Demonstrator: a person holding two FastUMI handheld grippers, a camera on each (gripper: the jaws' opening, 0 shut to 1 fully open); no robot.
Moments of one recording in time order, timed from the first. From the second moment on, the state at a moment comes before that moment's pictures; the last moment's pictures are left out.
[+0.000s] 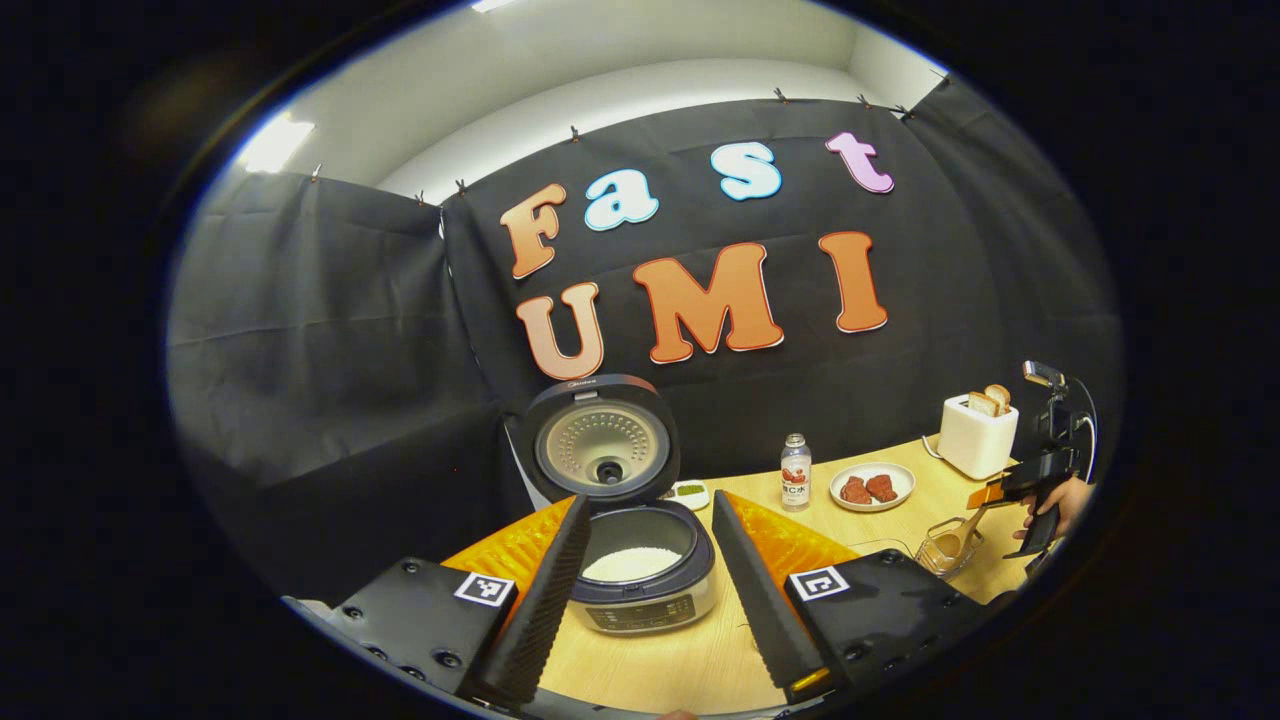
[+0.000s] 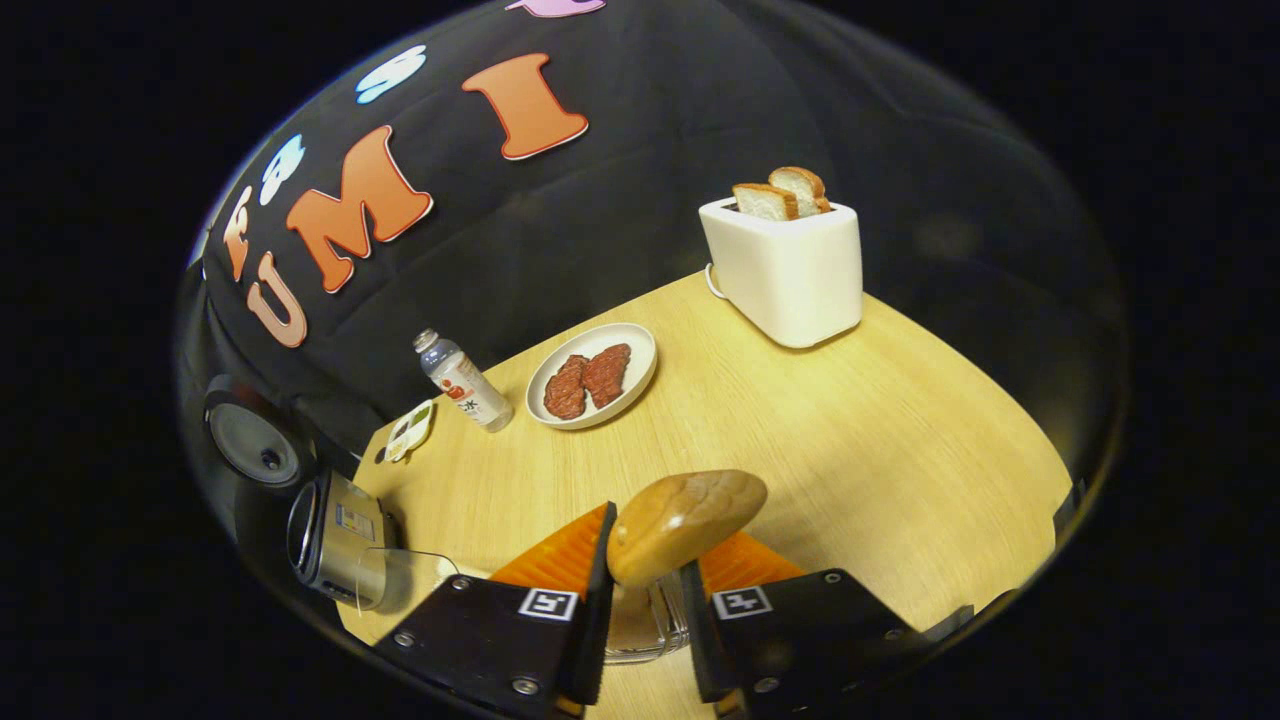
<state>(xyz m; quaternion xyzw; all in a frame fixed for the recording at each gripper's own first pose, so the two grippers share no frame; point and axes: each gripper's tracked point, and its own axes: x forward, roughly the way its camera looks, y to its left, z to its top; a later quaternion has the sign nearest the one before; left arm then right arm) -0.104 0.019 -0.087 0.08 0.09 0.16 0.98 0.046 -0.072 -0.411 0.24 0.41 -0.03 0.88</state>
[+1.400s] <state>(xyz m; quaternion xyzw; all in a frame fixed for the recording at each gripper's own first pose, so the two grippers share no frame) -0.073 0.113 -0.111 0.04 0.06 0.07 0.99 0.020 0.074 -0.262 0.16 0.33 0.00 0.93</state>
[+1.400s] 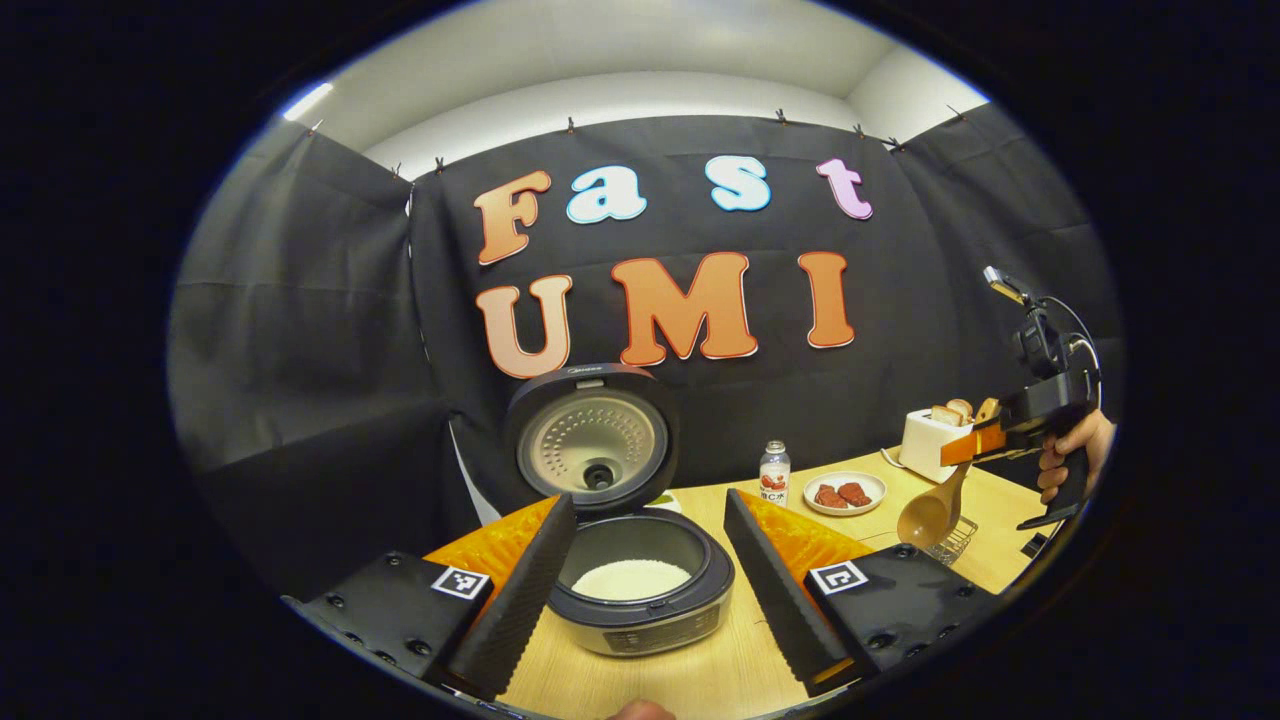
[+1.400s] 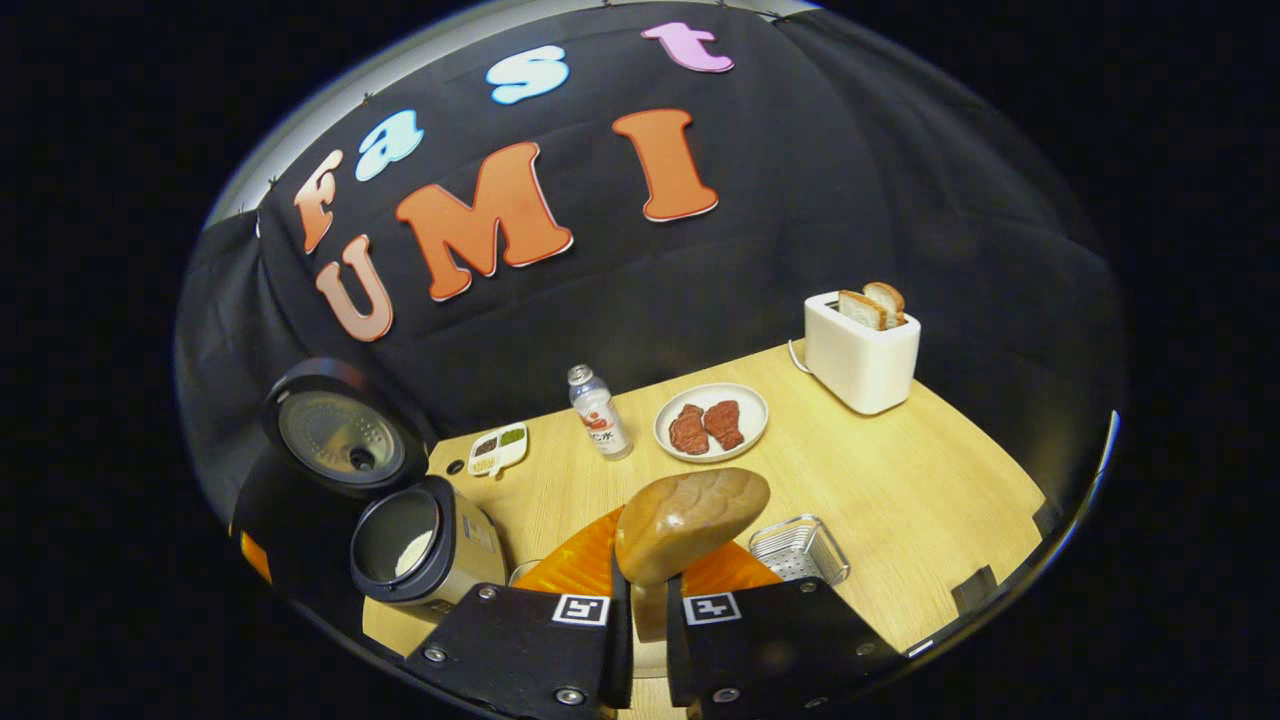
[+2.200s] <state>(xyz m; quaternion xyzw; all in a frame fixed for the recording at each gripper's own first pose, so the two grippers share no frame) -0.072 0.147 -0.131 0.06 0.10 0.10 0.99 0.026 0.115 -0.372 -0.16 0.34 0.02 0.93</state>
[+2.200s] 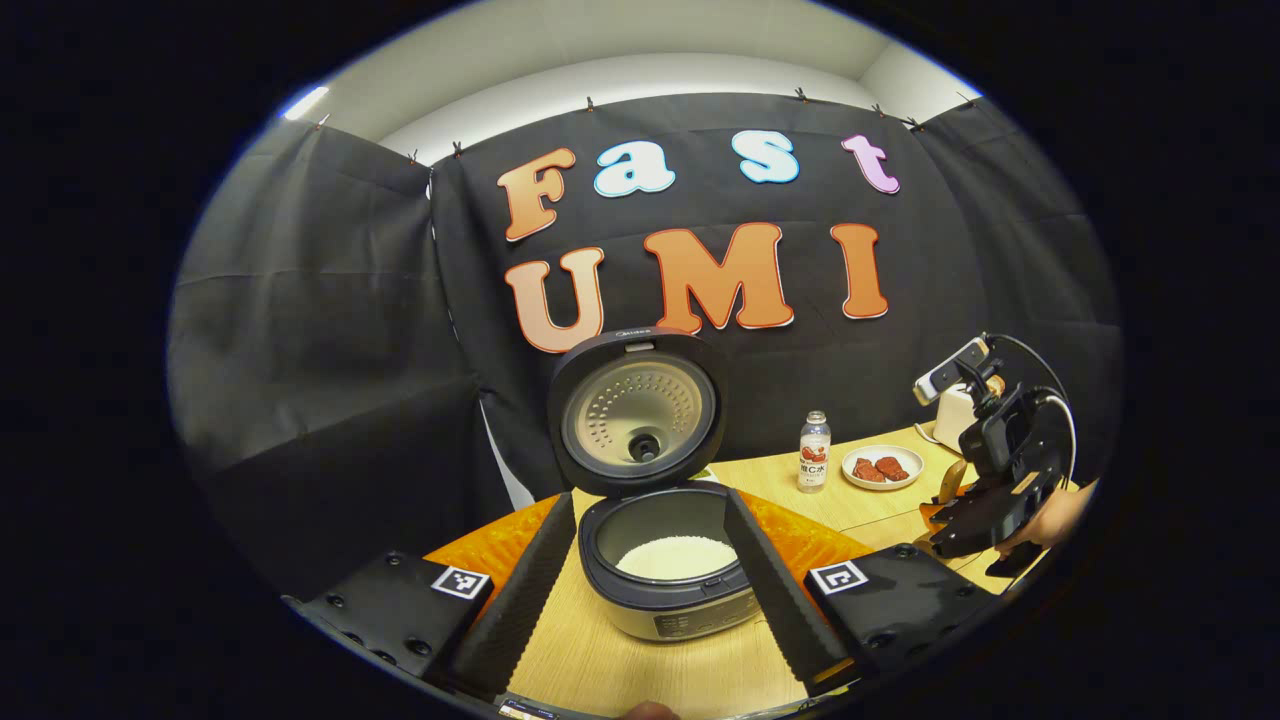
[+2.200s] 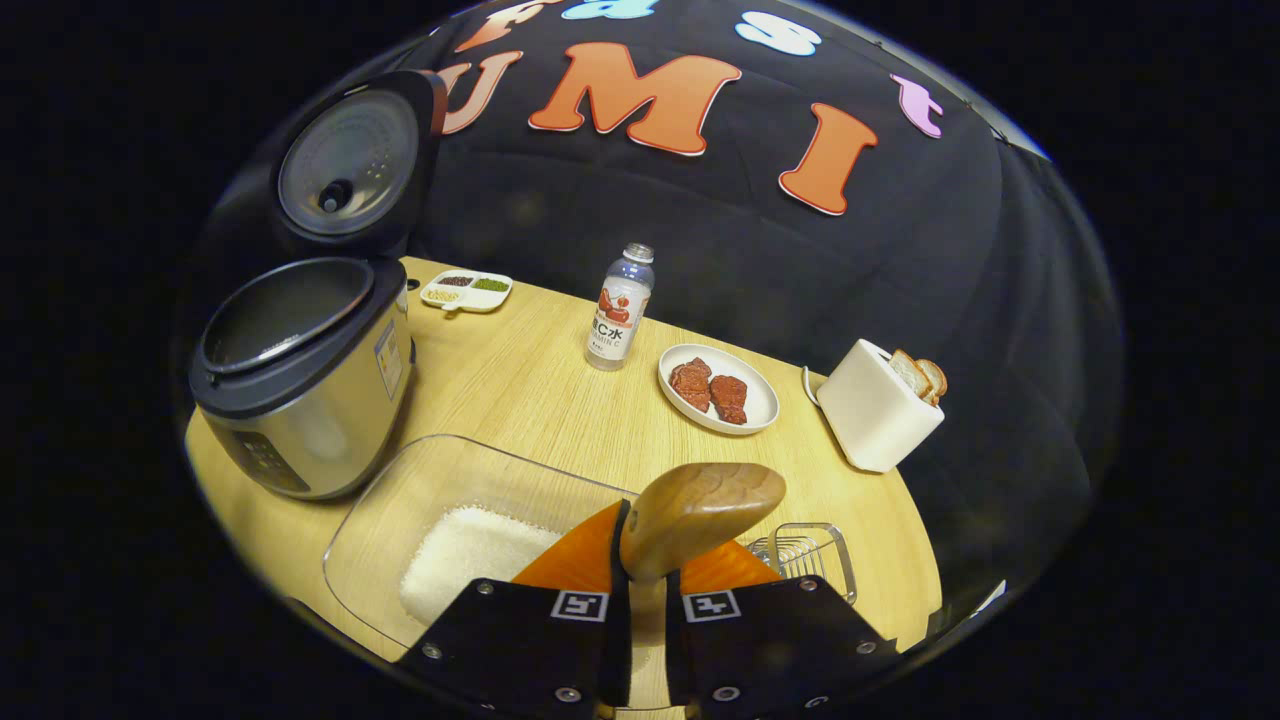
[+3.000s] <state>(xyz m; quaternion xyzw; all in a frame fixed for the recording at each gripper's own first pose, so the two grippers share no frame) -0.065 0.158 -0.139 0.07 0.10 0.08 0.99 0.009 0.186 -0.376 -0.10 0.32 0.04 0.94</state>
